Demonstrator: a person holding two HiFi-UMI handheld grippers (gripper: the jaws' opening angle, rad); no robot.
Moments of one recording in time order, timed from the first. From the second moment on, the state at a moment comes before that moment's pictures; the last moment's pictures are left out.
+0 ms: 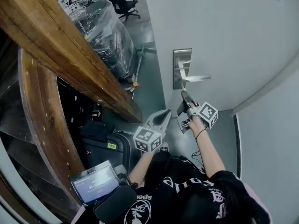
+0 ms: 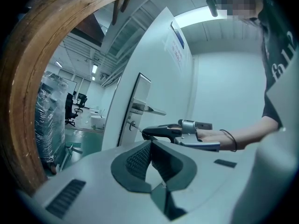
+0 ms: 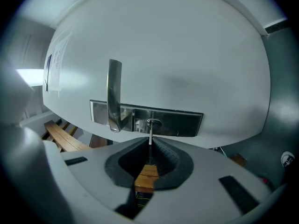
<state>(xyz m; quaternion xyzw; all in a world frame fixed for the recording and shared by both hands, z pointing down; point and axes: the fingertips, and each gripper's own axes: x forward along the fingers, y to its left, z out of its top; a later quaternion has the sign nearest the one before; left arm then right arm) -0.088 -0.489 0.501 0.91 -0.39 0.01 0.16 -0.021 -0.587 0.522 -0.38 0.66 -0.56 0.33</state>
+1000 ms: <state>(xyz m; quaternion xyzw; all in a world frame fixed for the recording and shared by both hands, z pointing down) -0.094 -0.488 0.513 0.91 -0.38 0.02 0.17 -0.024 -0.630 0.524 -0.37 0.67 -0.55 0.33</state>
